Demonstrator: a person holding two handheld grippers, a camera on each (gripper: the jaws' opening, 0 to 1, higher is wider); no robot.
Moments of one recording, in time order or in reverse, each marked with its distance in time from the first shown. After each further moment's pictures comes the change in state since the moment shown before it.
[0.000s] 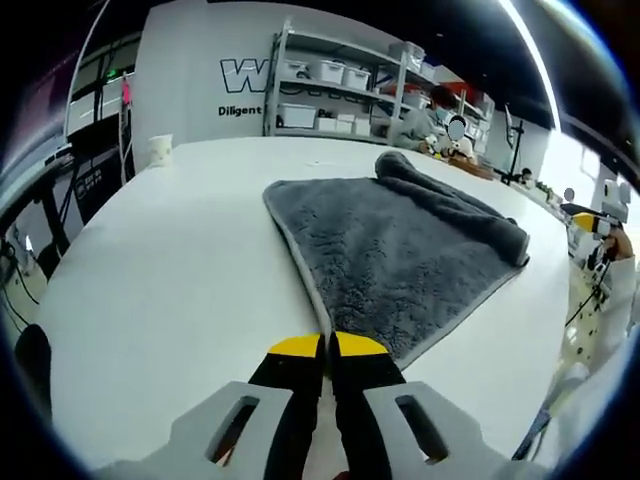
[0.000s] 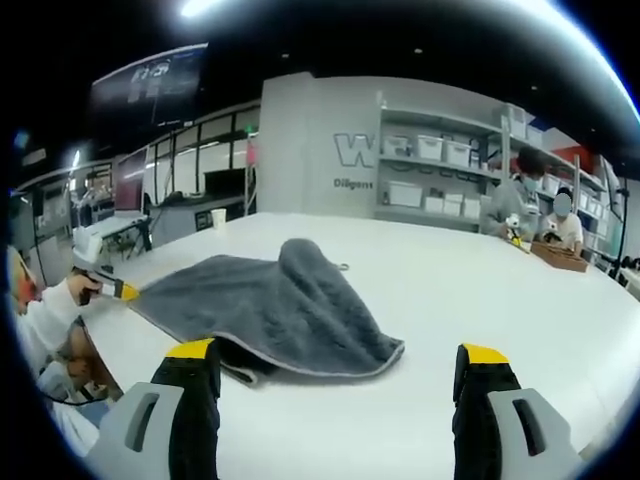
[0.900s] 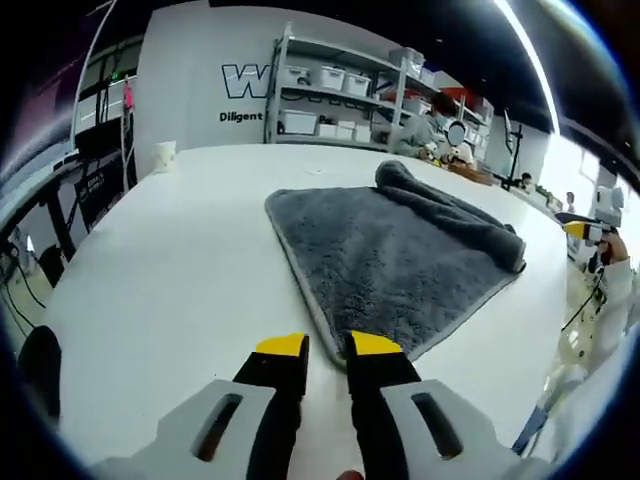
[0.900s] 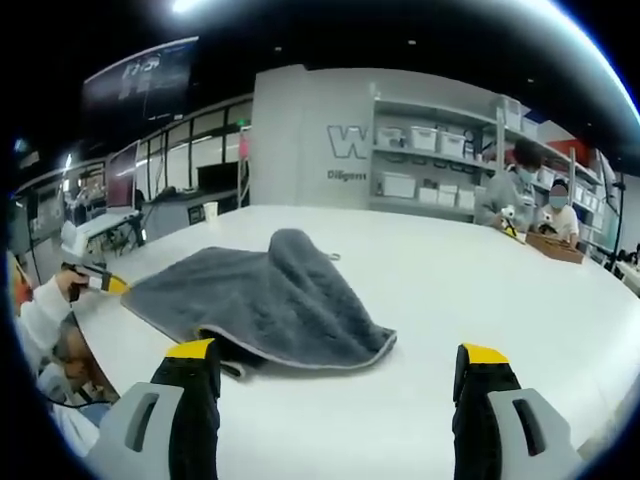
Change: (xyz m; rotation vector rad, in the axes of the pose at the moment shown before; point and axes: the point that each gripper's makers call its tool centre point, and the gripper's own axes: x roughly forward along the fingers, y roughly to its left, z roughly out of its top) left arm -0.030 0.011 0.009 -0.010 -0.052 0.026; right arm -0.003 -0.002 -0.006 0.015 0.029 -0.029
